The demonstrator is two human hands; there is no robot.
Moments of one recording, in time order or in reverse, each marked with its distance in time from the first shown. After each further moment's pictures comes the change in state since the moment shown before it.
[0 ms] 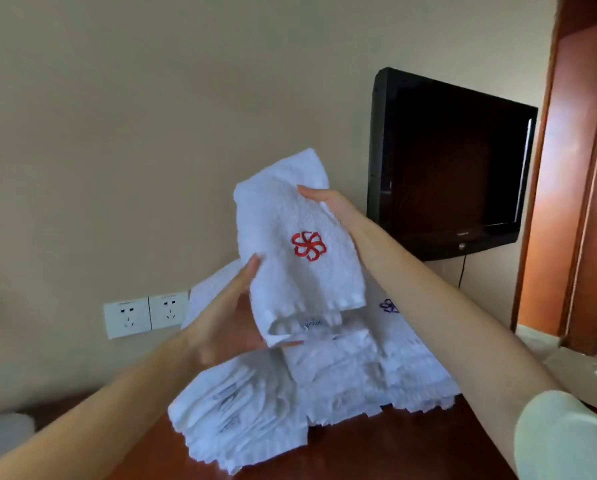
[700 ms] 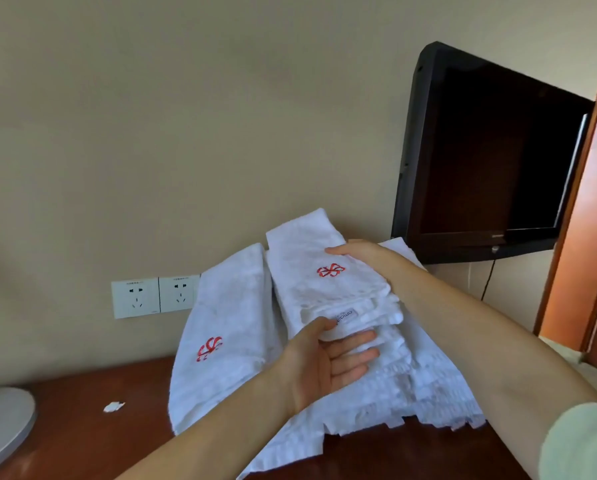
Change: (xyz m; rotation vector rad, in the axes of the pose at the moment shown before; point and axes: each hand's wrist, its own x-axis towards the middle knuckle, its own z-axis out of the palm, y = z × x) left_hand 0.054 -0.069 0.008 -0.245 0.171 -0.228; right_hand 0.108 0.105 -0.072 -0.405 0.052 0.224
